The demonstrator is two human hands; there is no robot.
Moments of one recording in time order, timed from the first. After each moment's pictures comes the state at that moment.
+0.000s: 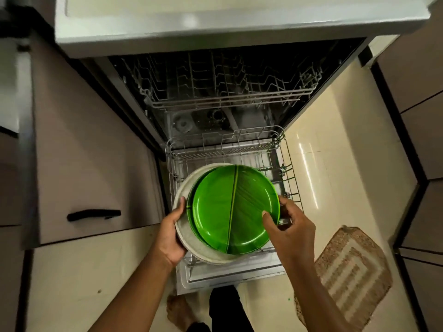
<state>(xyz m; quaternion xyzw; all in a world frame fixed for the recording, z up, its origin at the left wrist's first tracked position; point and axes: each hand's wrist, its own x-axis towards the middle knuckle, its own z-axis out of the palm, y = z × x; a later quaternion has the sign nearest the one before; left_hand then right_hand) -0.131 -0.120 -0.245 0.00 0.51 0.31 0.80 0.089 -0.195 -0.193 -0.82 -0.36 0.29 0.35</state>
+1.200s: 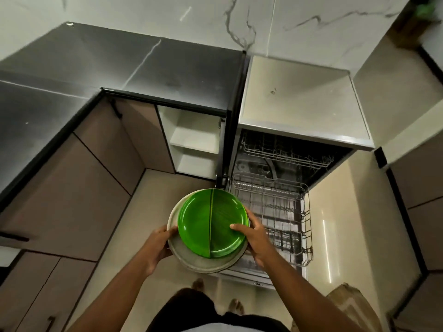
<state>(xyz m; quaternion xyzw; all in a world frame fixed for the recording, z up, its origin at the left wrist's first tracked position) -0.379 -0.369 0.056 0.22 0.66 0.33 0.64 -0.118 -0.329 0.028 -0.55 -0.26 0.71 0.36</state>
